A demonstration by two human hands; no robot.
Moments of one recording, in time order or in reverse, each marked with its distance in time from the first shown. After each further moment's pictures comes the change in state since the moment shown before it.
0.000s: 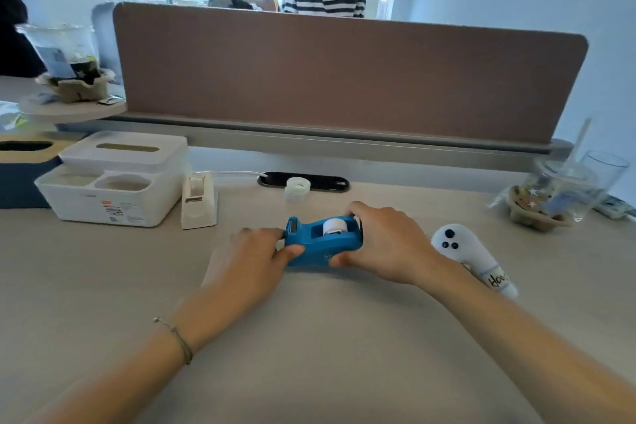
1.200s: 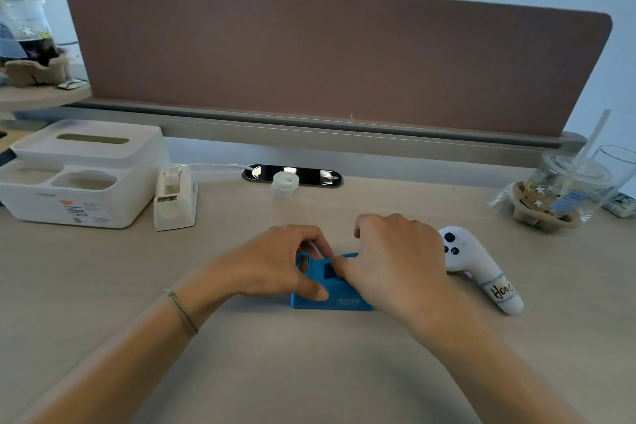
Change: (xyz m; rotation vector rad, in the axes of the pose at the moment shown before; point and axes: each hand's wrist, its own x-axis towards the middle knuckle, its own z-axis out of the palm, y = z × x) left_hand 0.037 0.032 0.006 -0.345 -0.506 0.229; right_hand -0.024 -0.024 -0.018 -0.225 0.095 0.205
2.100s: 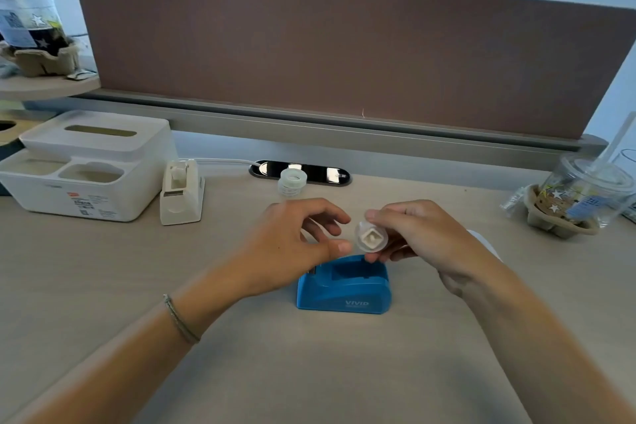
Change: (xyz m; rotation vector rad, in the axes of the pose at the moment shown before) left_hand -0.003 0.013 -0.002 -0.193 0.329 0.105; right_hand 0.023 0.038 -0.011 0.971 -0.344 0.182
